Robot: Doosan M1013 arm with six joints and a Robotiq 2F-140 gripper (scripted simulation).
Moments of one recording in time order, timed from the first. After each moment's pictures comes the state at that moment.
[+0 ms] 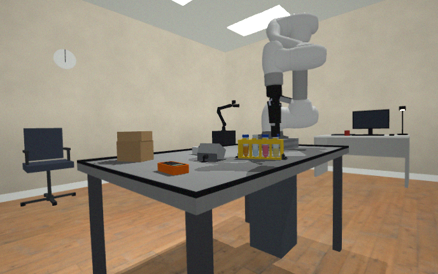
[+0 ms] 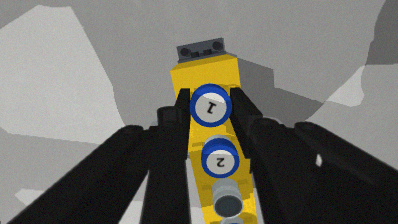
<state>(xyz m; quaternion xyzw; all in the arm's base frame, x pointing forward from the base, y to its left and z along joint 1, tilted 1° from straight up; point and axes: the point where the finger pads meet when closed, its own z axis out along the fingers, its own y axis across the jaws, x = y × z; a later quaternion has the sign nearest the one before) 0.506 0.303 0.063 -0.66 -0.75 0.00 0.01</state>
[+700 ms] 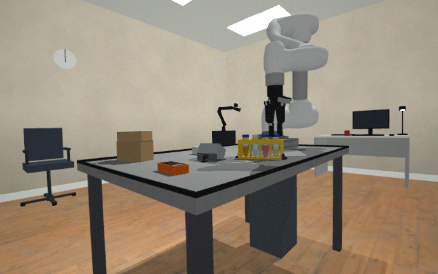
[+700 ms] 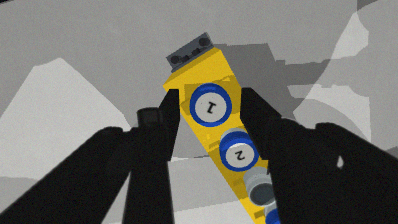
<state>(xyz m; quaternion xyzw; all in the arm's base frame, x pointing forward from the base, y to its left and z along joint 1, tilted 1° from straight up) 0.506 0.304 0.062 -0.78 -0.62 0.01 0.00</state>
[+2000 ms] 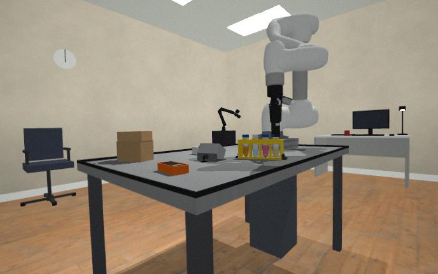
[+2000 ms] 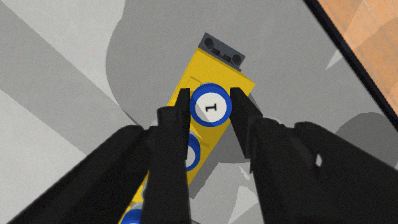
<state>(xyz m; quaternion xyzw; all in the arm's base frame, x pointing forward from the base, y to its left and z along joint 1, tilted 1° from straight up) 0.506 0.304 0.062 -0.36 -0.93 0.00 0.00</state>
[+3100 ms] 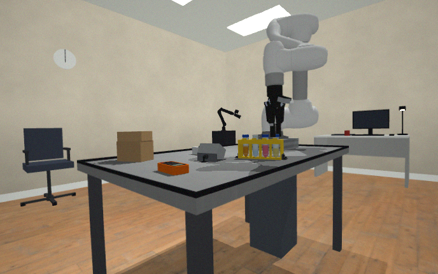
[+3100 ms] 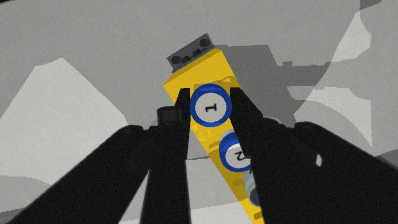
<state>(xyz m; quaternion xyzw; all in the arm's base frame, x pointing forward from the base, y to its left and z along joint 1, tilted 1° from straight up) 0.506 0.304 0.062 -0.78 -0.63 0.00 0.00</state>
